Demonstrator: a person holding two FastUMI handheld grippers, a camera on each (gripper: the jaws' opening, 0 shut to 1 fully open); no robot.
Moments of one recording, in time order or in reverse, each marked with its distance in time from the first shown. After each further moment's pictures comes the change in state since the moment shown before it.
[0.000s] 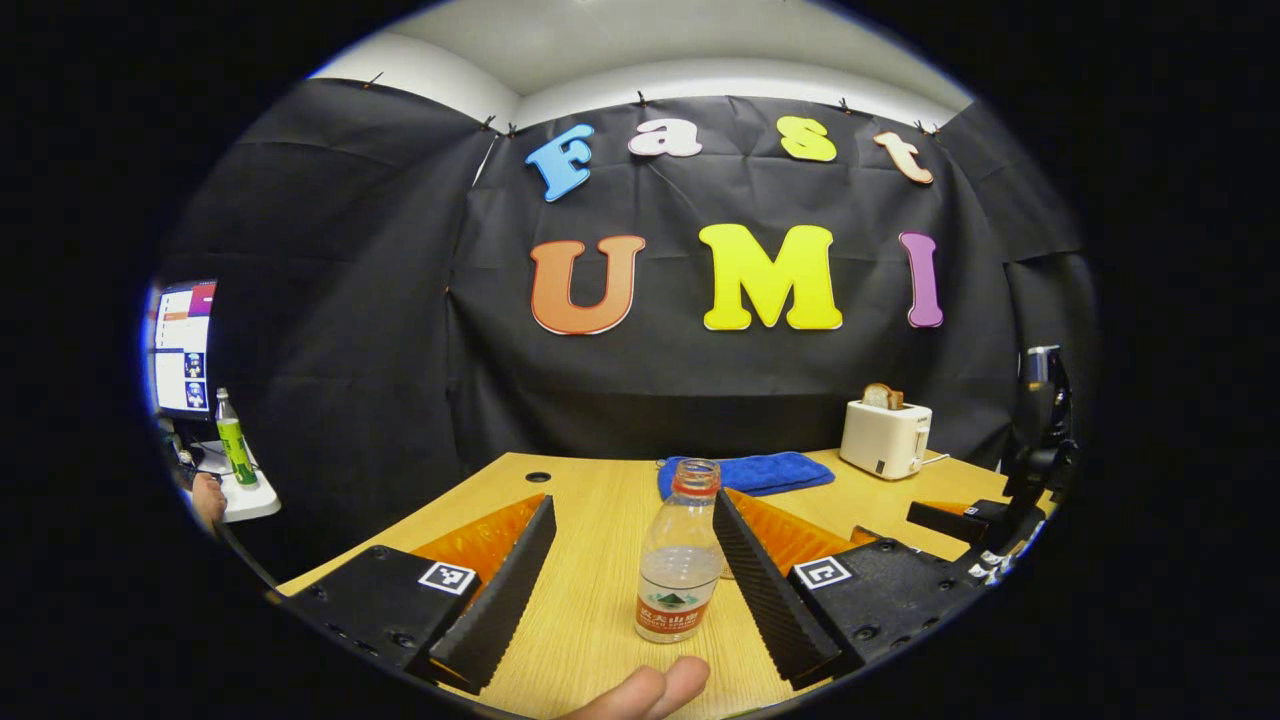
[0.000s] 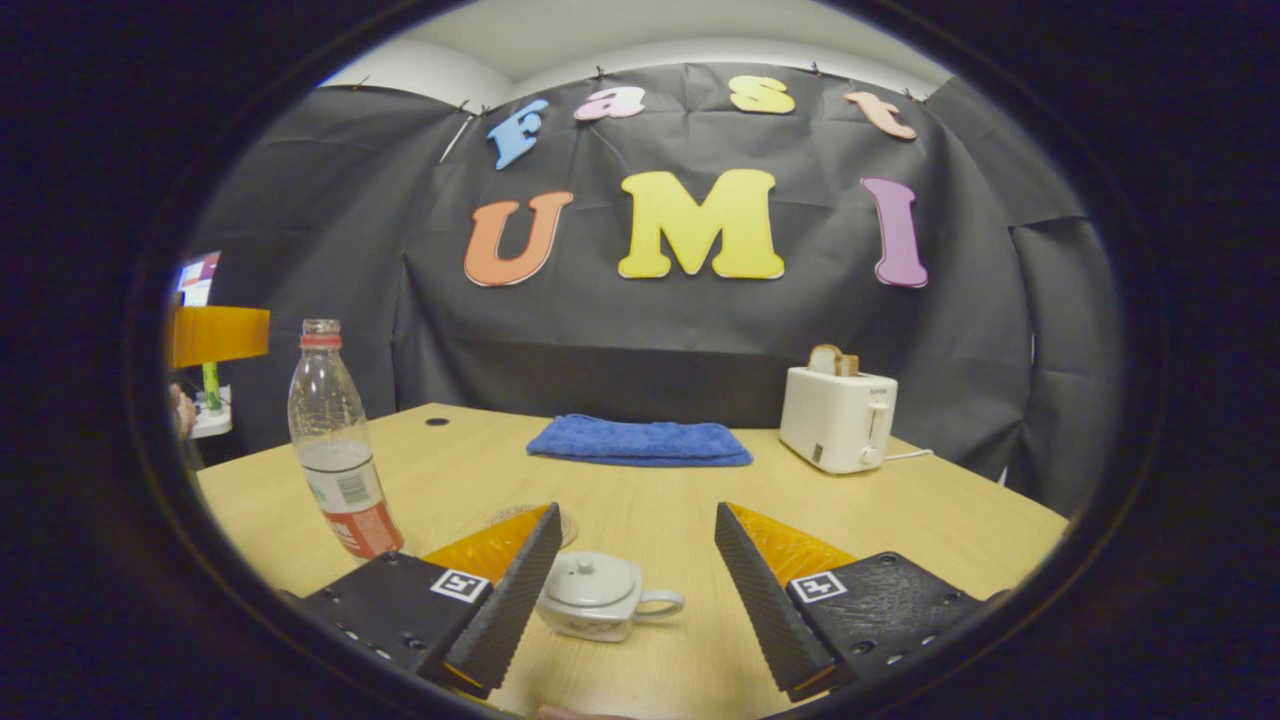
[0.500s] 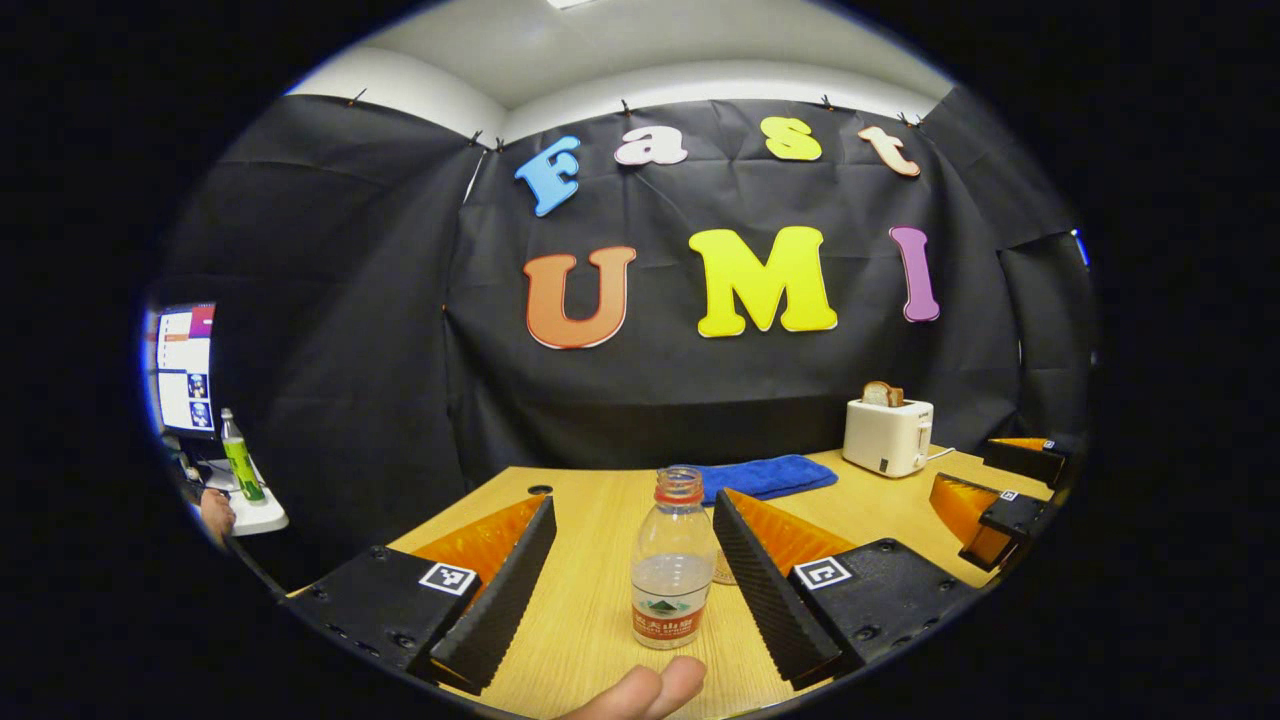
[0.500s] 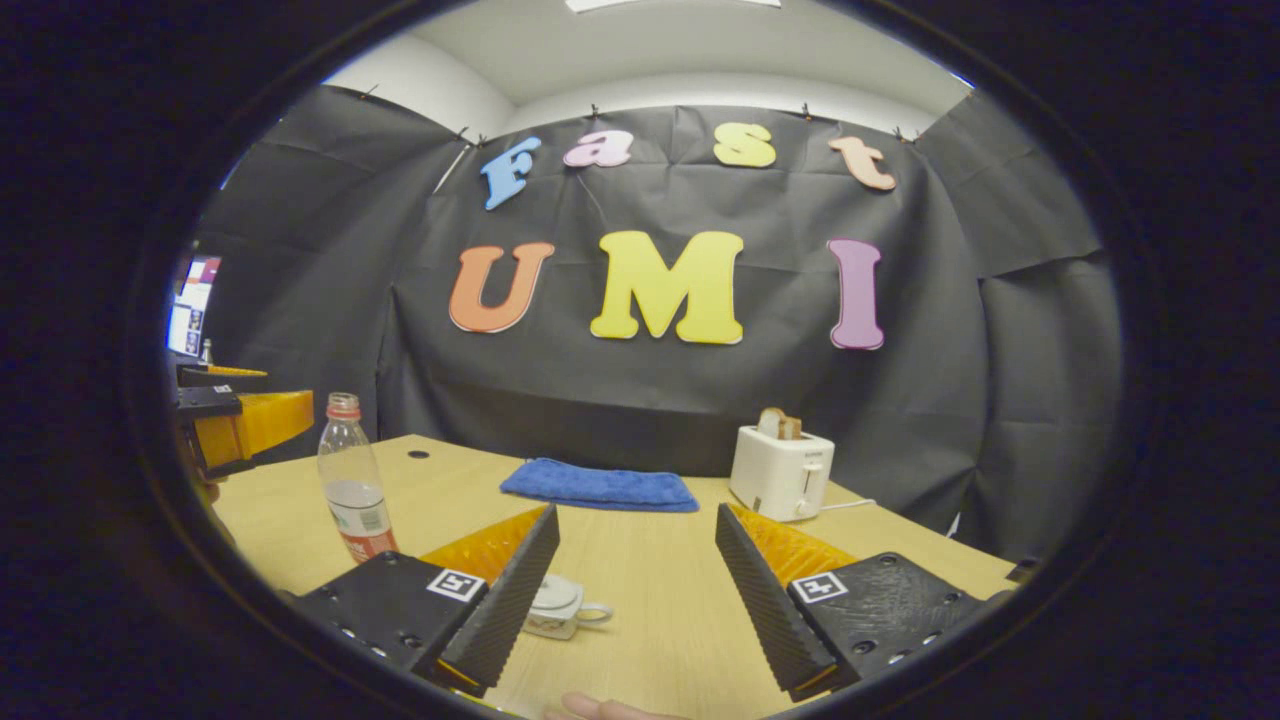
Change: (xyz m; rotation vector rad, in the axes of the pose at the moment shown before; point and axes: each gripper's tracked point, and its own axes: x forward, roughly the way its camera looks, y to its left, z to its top) left arm 0.003 -0.008 -0.002 0.032 -0.006 -0.002; right arm -0.071 -0.039 0.056 -0.018 -0.119 -0.087
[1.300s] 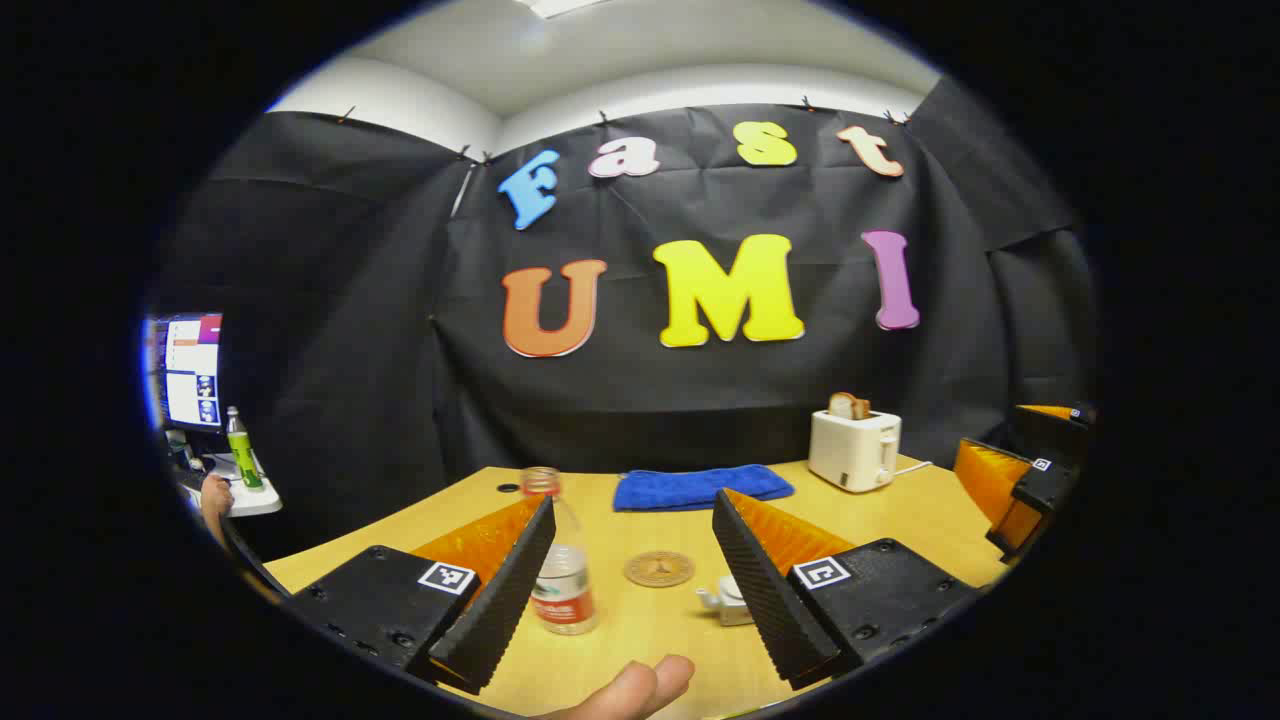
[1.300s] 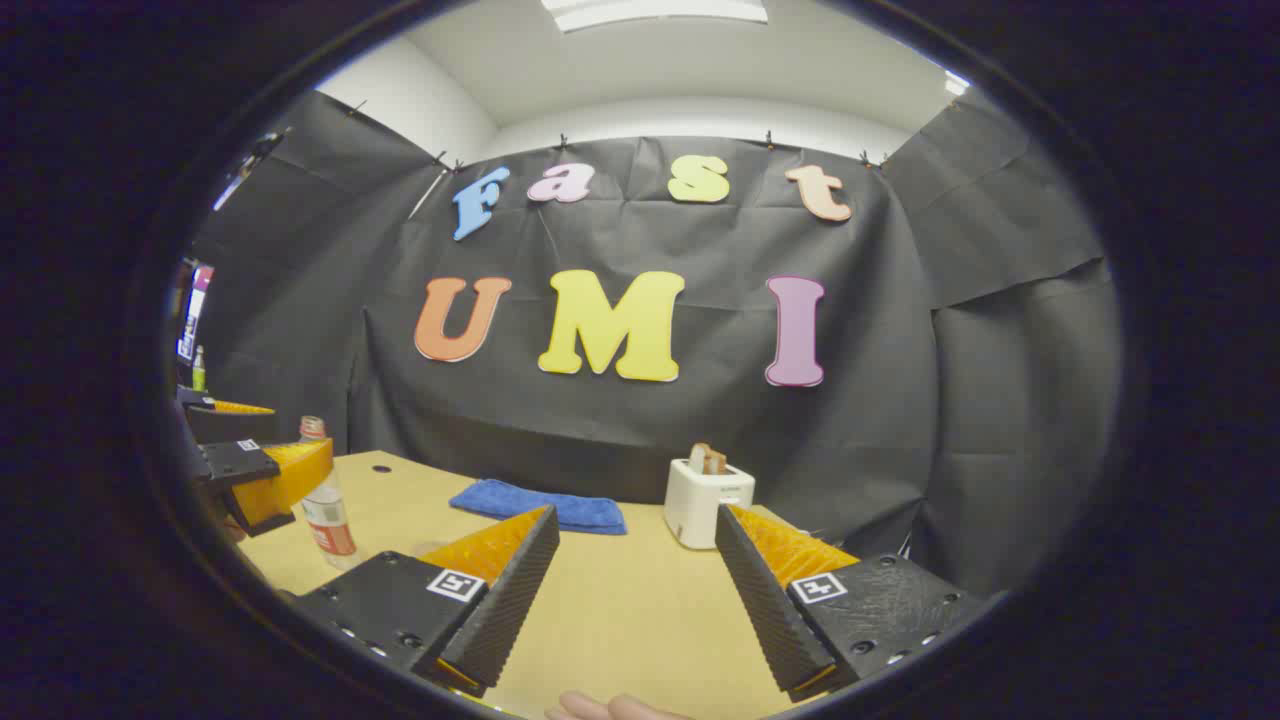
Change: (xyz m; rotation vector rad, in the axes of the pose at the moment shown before) left arm -0.030 -0.063 0.023 0.001 -0.068 0.066; right arm -0.060 -0.083 0.049 -0.006 -0.107 -0.056
